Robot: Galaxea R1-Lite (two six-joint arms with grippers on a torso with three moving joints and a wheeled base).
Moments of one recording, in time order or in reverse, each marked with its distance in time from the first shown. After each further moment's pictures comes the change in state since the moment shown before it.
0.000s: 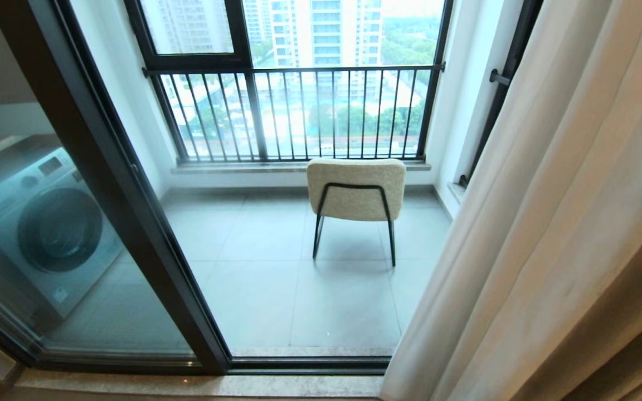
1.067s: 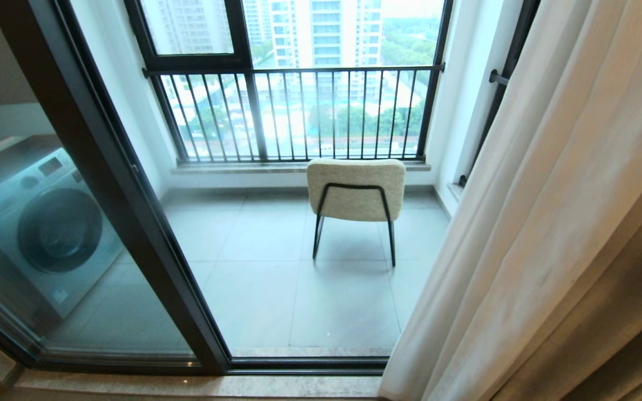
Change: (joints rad) left arm 0.000 0.000 0.000 0.000 0.000 0.000; right arm 0.546 -0.402 0.435 0.139 -1.085 -0.215
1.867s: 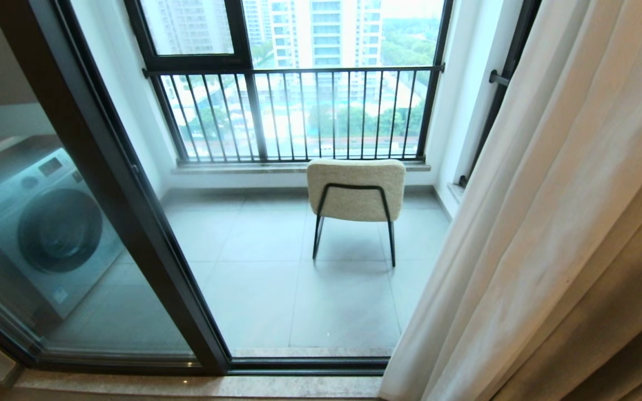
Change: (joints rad) left arm 0.000 0.000 0.000 0.000 0.000 0.000; right arm 0.023 -0.507 0.116 0.542 -0.037 0.003
